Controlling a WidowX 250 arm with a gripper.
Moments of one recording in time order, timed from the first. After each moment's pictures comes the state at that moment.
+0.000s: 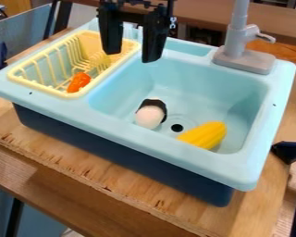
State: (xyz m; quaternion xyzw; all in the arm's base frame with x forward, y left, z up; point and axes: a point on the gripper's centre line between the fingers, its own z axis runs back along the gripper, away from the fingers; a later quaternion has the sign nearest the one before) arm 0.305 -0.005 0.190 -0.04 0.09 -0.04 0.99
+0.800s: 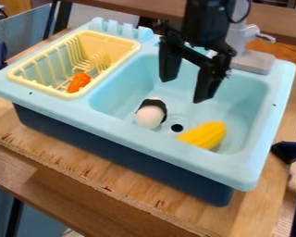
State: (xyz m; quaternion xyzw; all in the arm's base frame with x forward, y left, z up) arm 0.324 -0.072 0.157 0.03 0.01 -0.18 0.98
